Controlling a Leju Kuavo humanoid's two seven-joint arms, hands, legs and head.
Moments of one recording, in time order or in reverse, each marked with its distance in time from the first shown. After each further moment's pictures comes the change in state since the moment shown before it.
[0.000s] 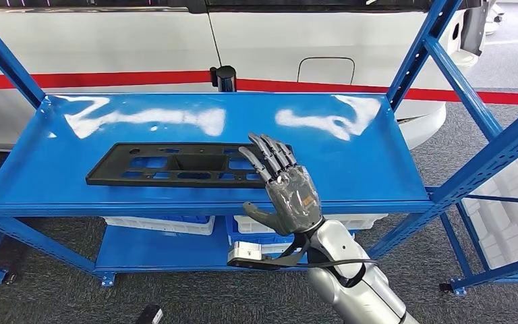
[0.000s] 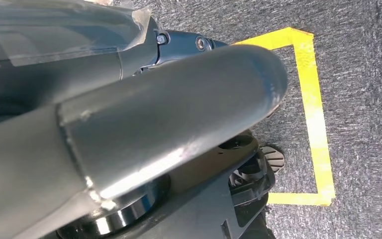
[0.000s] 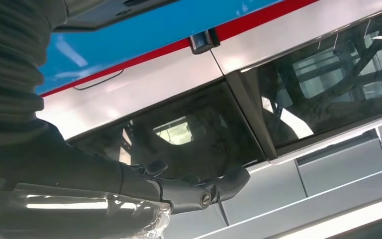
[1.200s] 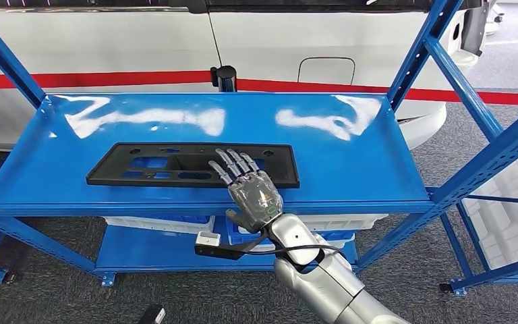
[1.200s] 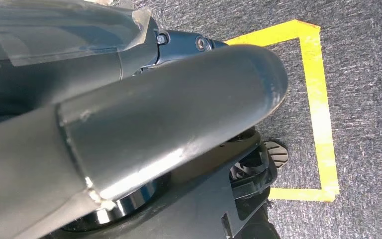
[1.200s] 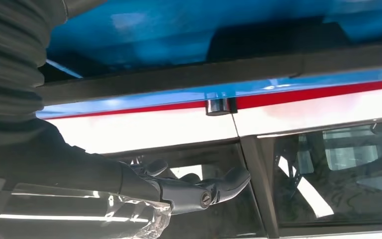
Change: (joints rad) left arm -0.004 -0.011 -0.005 0.000 0.019 0.003 0.031; right arm -0.131 0.166 0.074 0.426 0.147 0.032 0.120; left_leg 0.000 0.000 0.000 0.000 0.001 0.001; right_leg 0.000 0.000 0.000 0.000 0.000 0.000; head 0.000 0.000
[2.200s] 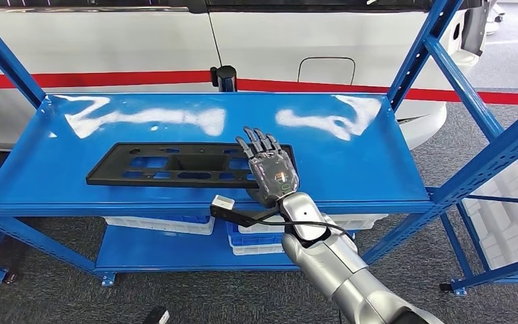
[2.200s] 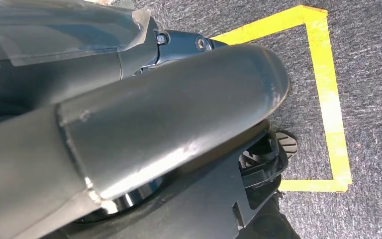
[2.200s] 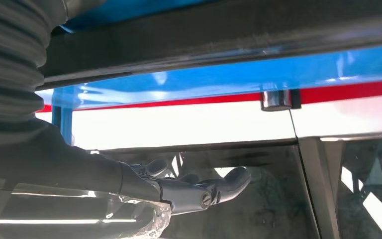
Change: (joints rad) left arm 0.005 -0.005 -0.019 0.000 -0.007 -0.030 0.017; right arm -0.093 0.039 -0.130 0.182 0.098 -0.013 0.069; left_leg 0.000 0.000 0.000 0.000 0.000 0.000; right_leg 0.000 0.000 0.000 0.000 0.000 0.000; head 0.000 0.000
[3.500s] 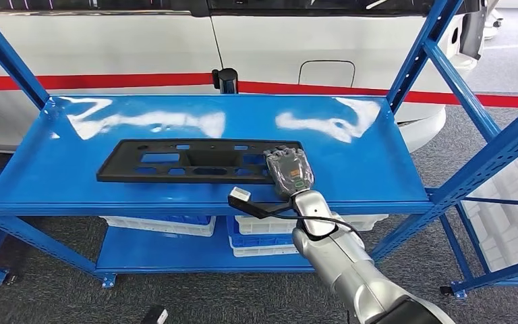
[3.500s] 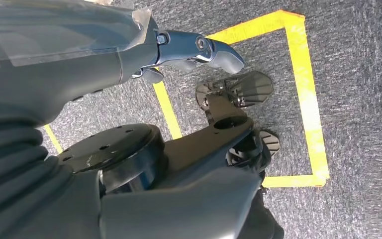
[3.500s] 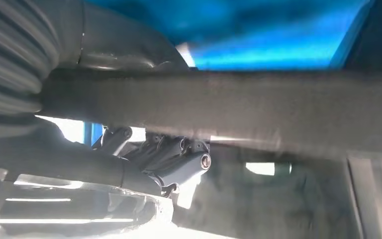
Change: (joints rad) left arm 0.007 0.002 -0.025 0.000 0.030 -0.014 -0.059; right arm -0.041 0.017 -0.122 0.204 0.062 -0.165 -0.005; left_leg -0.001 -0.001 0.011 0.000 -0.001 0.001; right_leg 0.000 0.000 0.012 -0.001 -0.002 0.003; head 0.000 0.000
